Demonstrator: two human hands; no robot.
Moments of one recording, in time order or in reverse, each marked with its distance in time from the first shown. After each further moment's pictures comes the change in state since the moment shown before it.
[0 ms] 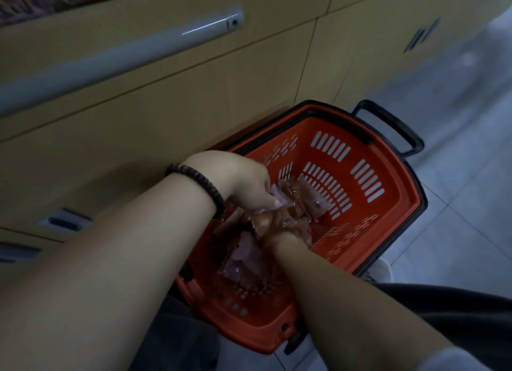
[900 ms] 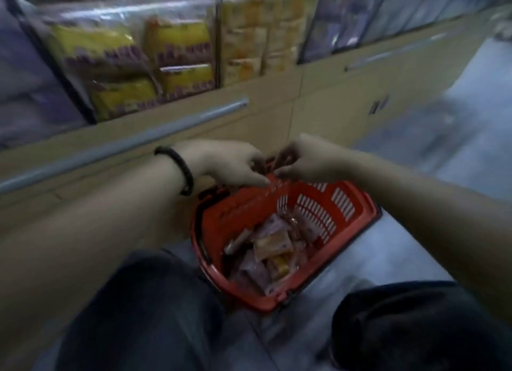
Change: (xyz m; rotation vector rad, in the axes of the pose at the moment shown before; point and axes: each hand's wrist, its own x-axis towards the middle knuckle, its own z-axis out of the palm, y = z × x) left_hand -0.142 0.019 -0.031 -0.067 0.337 0.052; right_hand -0.238 -0.021 -0.251 -0.225 0.295 -0.806
